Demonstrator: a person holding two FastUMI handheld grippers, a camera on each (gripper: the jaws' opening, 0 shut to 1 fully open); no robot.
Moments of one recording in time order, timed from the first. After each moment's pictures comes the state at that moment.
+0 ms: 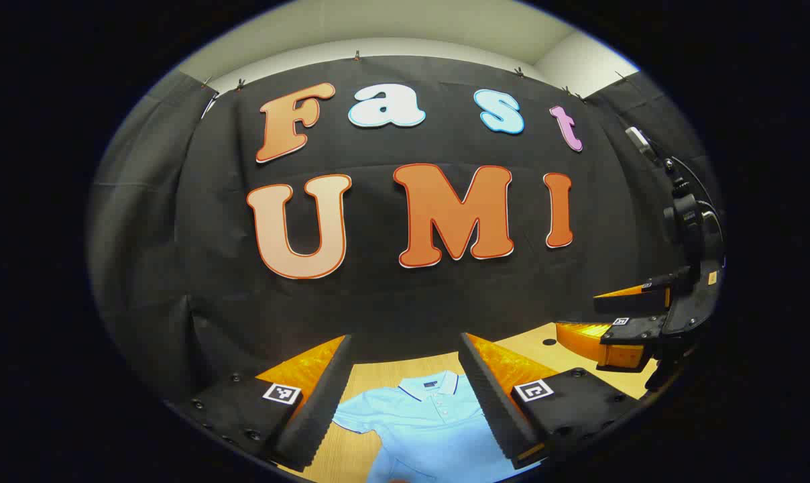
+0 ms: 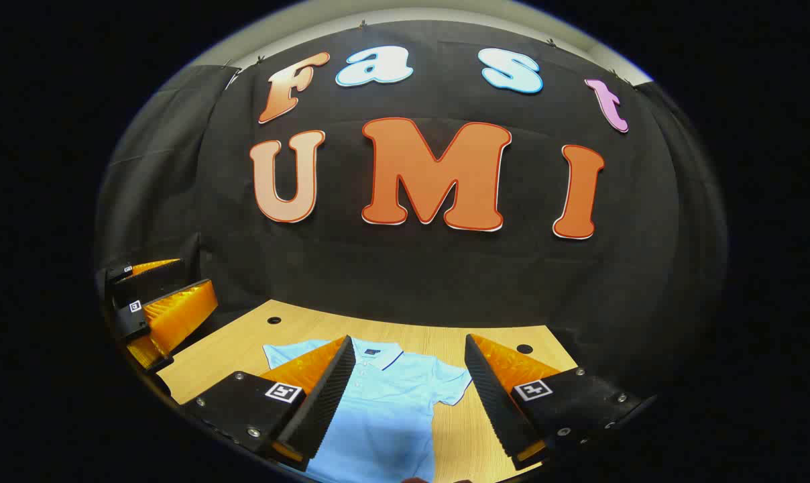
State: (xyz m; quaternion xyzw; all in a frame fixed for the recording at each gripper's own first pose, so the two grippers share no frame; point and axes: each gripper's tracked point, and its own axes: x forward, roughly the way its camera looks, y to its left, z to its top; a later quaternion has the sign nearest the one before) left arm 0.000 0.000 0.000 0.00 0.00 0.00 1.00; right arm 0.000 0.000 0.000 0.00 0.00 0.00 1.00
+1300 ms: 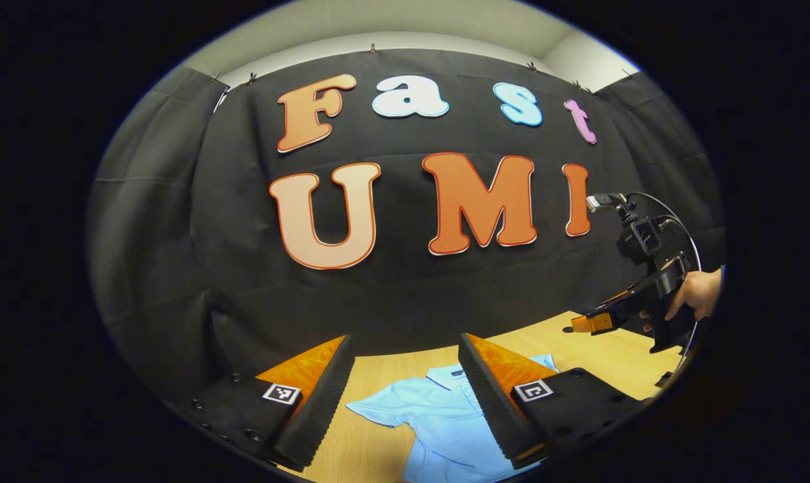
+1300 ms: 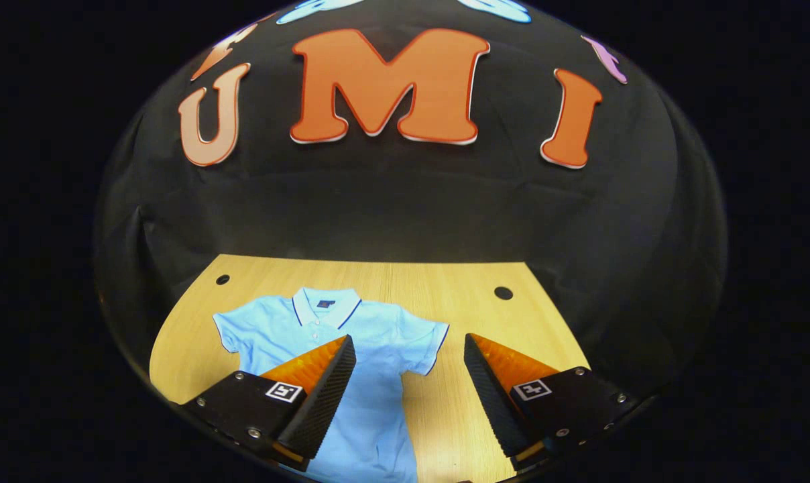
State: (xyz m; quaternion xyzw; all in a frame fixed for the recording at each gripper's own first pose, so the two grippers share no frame) left arm 0.000 0.018 -0.019 0.00 0.03 0.06 1.00; right arm 0.099 -0.058 -0.084 0.03 0.21 -0.06 0.97
